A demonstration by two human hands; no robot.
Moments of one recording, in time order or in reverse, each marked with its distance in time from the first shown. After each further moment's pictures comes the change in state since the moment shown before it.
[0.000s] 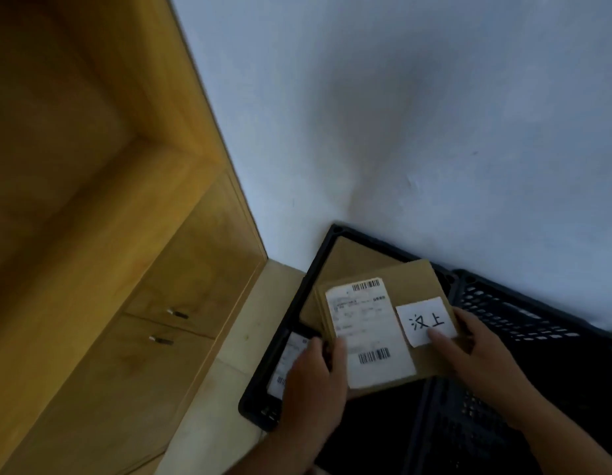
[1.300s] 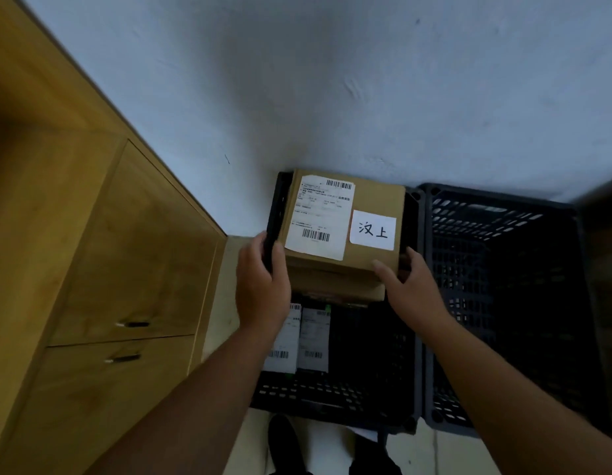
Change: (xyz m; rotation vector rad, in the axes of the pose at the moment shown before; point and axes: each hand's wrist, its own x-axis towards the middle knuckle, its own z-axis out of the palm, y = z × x) left_hand 0.126 -0.044 -0.002 -0.015 0.191 0.333; right_hand 0.018 0.034 0.104 0.276 0.184 0.187
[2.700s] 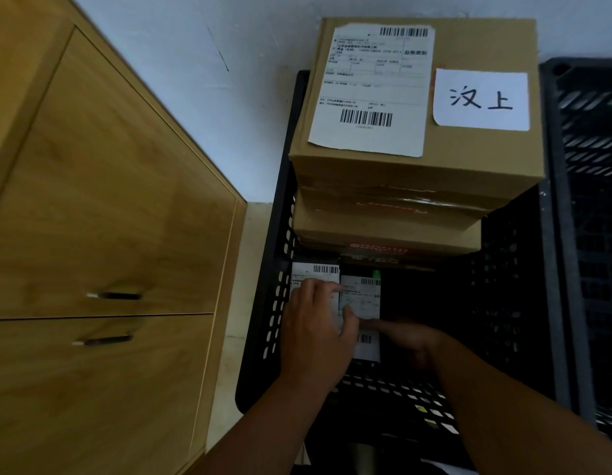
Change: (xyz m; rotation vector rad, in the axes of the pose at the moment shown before) left_hand -0.060 -0.169 0.080 0.425 -0.184 0.262; right_hand 0.094 0.260 0.188 0.285 -0.649 0.500
